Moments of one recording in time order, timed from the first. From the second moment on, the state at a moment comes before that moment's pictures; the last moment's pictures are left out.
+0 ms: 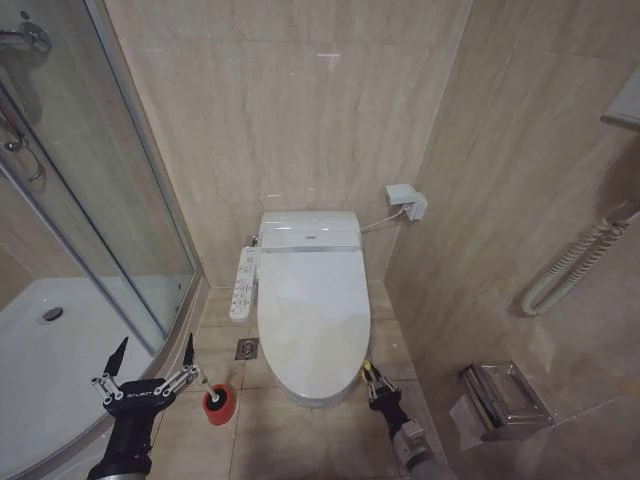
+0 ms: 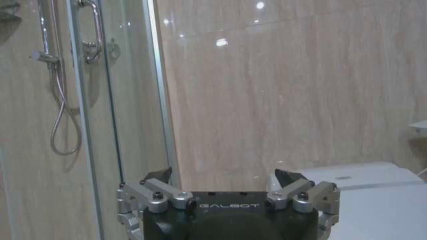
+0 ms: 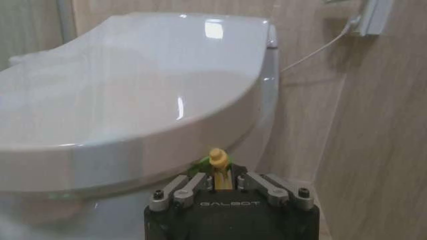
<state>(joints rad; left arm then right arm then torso) 1.91 -1.43 -0.65 -2.43 -0.03 -0.16 -0.16 -1.37 1.34 0.36 1.51 0.07 0.26 0.01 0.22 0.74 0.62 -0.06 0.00</state>
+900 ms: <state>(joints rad) 1.91 -1.43 -0.65 -2.43 -0.03 -0.16 -0.16 -1.38 1.34 0.53 1.77 0.16 0.24 0.03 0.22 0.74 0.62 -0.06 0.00</state>
